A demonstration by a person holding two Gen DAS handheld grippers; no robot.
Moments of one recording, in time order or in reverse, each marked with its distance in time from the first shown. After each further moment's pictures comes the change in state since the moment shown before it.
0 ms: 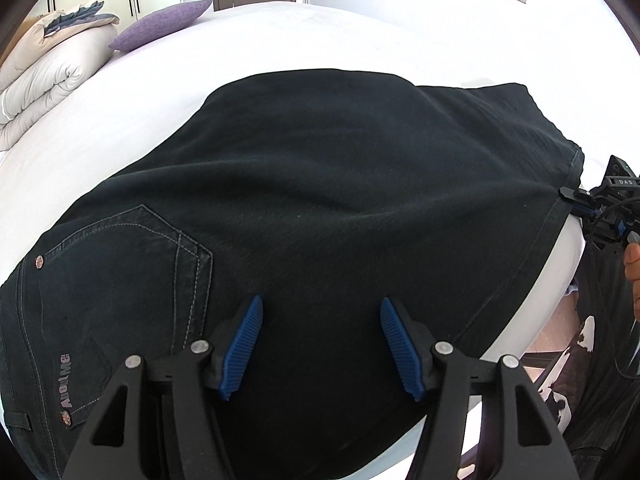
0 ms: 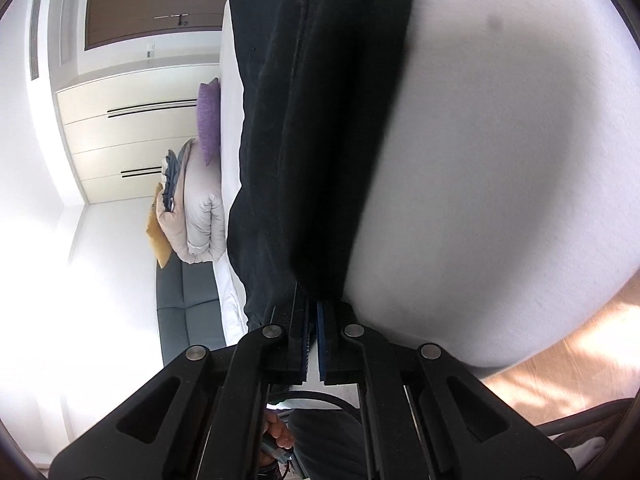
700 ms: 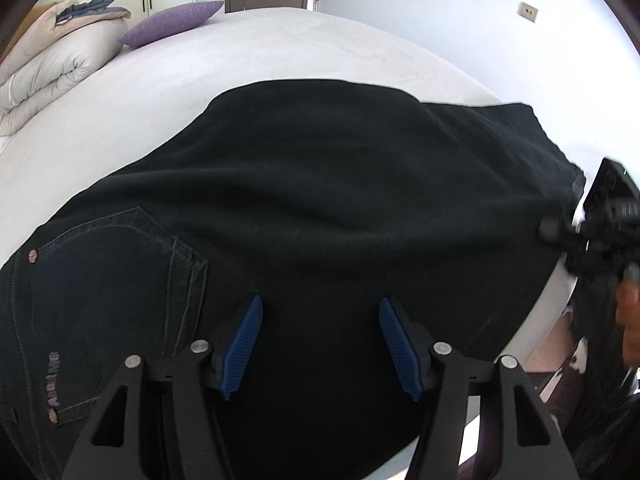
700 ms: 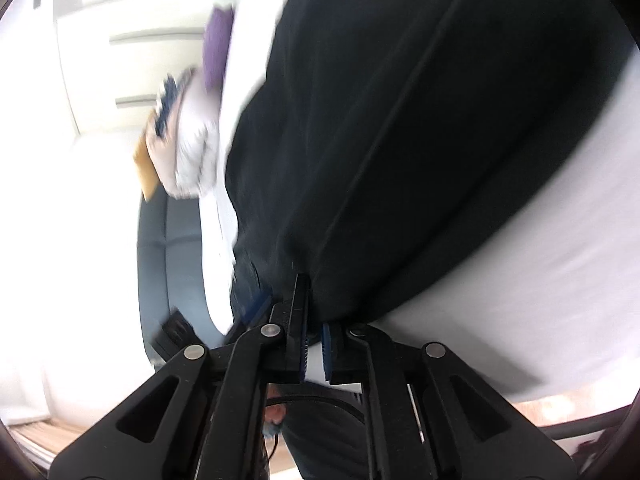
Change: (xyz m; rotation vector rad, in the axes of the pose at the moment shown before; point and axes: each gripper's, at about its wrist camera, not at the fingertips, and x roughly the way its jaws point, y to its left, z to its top) left arm 0.004 0.007 0.006 -0.045 -0.025 -0.009; right arm 0.065 0.036 -0.038 -0.130 0.165 -0.044
